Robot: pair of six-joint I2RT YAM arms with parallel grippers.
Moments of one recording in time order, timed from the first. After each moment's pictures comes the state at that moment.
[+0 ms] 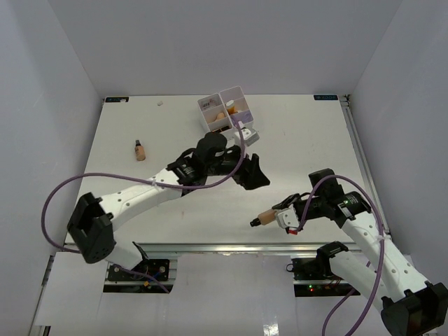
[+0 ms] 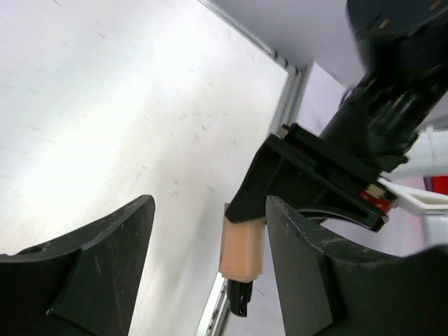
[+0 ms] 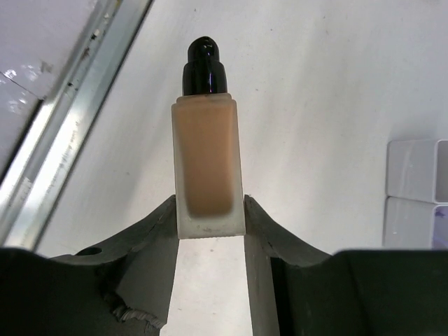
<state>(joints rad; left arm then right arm) -0.88 1.54 1.20 -0.04 0.50 -0.33 0.40 0.80 0.68 -0.93 -0.85 -1.67</state>
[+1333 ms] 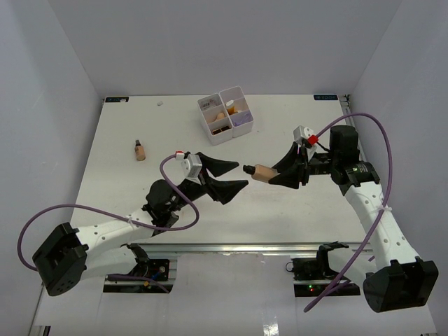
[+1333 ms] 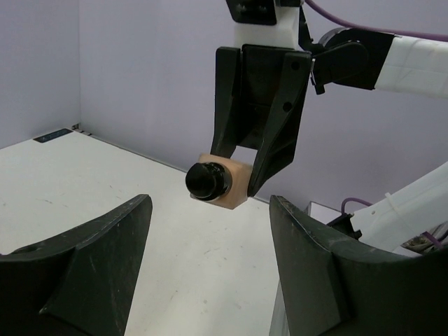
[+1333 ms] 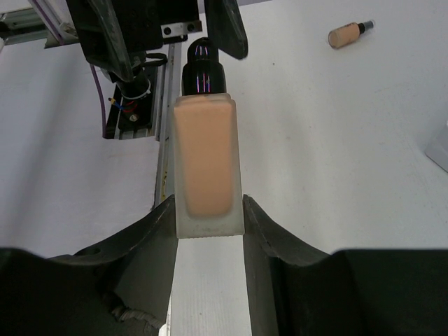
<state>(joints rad) -0.89 1.10 0.50 1.00 0.26 -0.32 0.18 1.04 0.98 -0.52 -1.36 -0.45</state>
